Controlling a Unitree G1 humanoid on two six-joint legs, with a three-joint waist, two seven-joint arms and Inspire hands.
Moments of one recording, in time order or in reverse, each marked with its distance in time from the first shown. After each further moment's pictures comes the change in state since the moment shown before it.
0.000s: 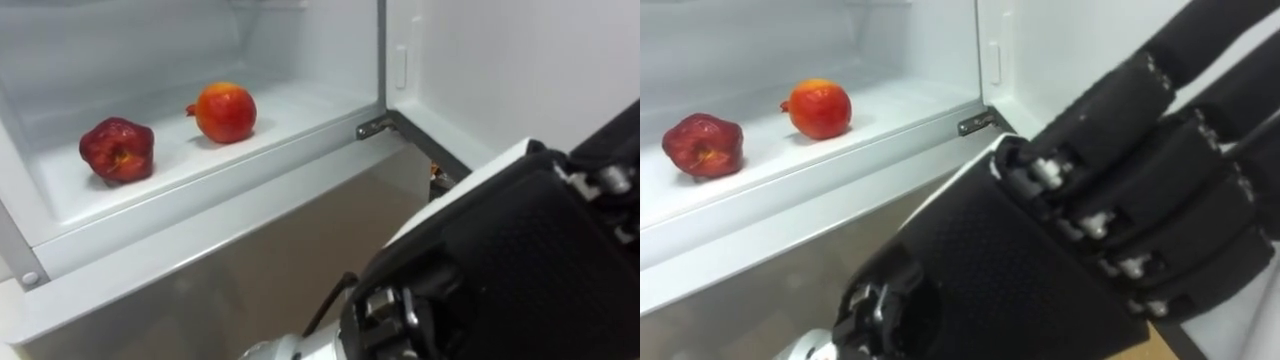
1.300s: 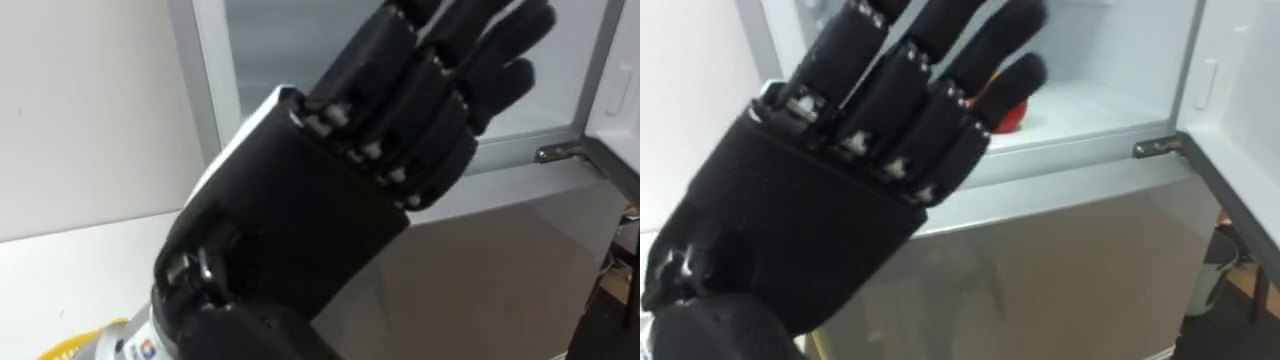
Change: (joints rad) left arm 0.177 0.149 0.429 -0.147 0.129 -0.007 0.024; right arm 0.047 0.021 -0.009 -0.024 0.028 -0.047 -0.114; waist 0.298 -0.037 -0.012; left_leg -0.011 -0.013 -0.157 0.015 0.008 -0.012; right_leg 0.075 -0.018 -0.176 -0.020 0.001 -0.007
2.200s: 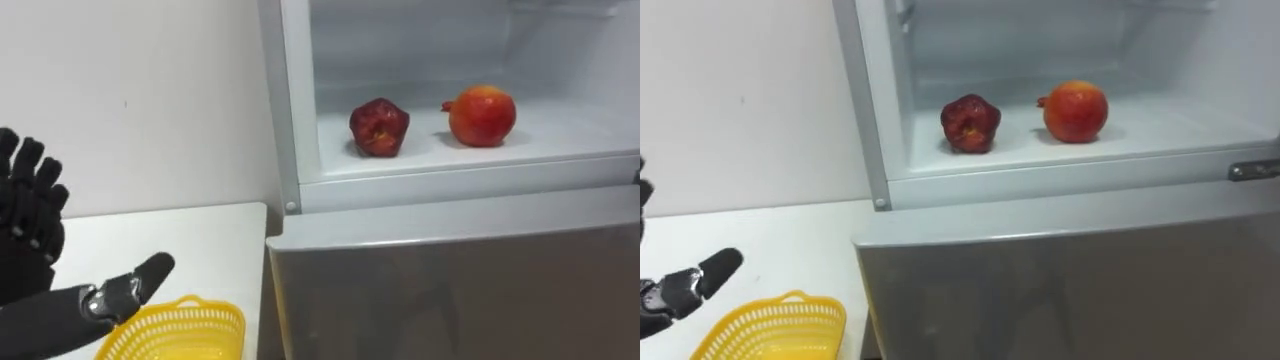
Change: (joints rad) left arm 0.466 -0.052 0.465 0.110 0.440 -0.064 0.544; right arm 0.056 0.023 -0.187 -0.003 -0.011 -0.007 -0.059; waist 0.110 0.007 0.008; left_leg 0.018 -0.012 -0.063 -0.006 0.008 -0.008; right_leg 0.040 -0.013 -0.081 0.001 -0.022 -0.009
